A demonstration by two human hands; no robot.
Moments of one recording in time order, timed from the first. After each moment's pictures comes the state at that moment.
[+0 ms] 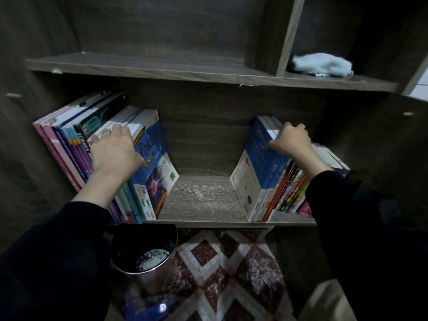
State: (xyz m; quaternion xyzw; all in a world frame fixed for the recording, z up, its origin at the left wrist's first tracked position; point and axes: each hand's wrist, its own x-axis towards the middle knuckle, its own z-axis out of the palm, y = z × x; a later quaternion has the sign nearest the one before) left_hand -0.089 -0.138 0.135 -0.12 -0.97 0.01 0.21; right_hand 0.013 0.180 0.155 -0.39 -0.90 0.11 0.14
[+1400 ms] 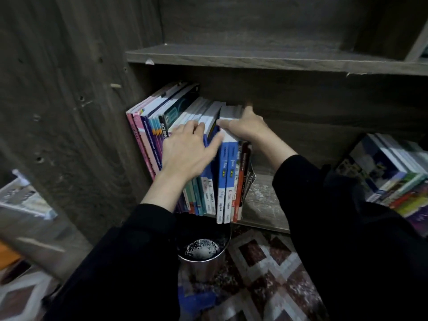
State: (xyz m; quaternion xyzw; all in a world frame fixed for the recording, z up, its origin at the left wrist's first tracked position) left_hand -0.082 -0.161 0.133 -0.18 -0.96 -0.10 0.21; right_hand -0.112 -0.010 0.152 -0.14 -0.90 0.40 0.09
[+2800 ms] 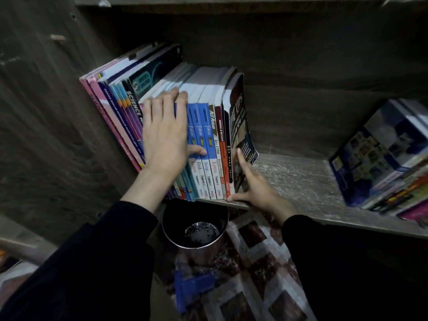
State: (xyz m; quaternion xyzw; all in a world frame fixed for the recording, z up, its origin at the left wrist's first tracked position) left_hand -0.104 -0.158 0.088 -0.16 -0.94 0.02 0.29; right_hand -0.080 0.042 -0.062 0.01 -0.95 0.32 -0.01
